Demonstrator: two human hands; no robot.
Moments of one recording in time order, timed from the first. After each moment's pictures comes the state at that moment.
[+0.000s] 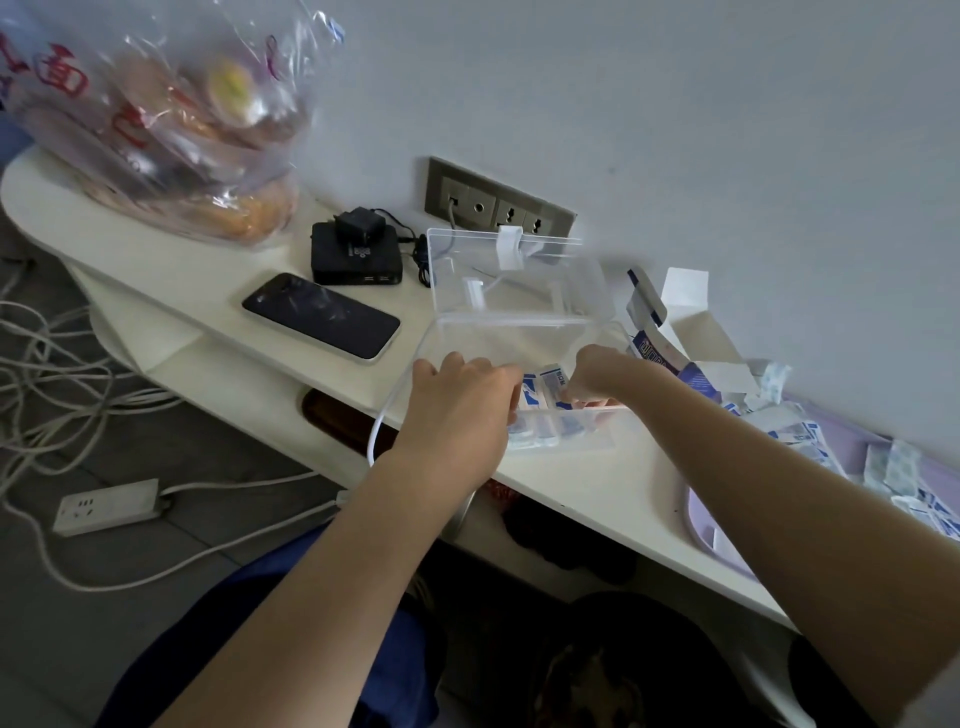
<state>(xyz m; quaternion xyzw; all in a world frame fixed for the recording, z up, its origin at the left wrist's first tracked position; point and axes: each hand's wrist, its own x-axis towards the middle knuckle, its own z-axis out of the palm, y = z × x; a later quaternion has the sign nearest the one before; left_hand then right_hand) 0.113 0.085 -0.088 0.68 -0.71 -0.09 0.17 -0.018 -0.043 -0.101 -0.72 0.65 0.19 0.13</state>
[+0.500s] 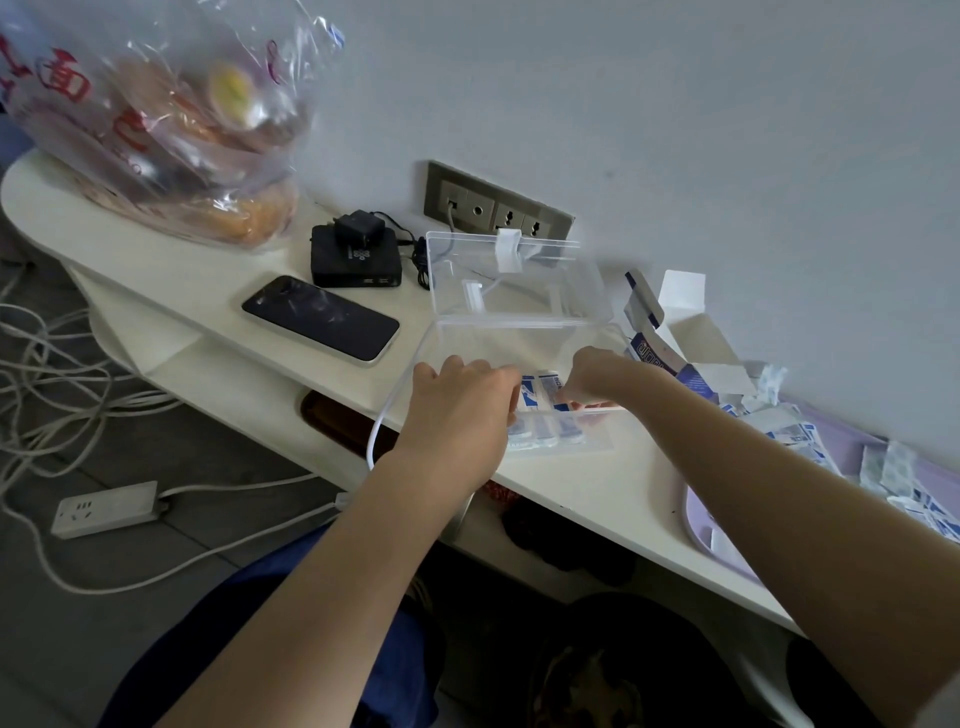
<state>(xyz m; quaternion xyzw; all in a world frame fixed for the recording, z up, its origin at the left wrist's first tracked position) 0.113 0.086 -0.087 0.68 -0.71 -0.11 0.17 -0.020 -0.043 -0.102 -0.74 0.64 0.17 0.15</state>
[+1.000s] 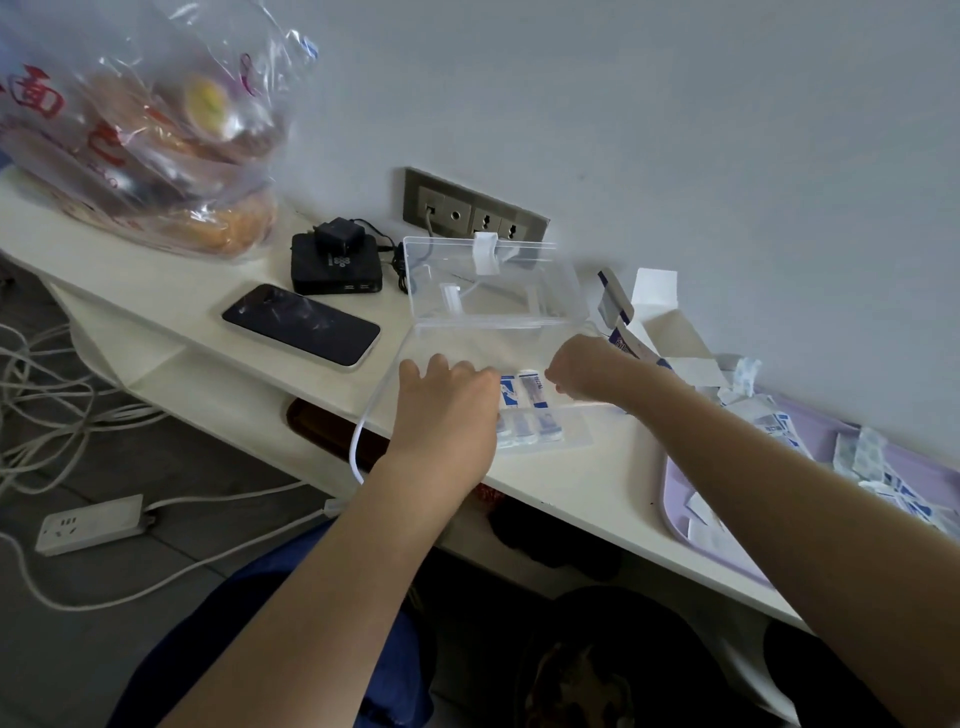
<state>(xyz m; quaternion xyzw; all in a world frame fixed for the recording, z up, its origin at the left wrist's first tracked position) 0.101 0.085 -0.085 0.70 -0.71 -0.03 0.09 -0.034 -0.037 -0.087 -0.76 0.62 0.10 0.16</state>
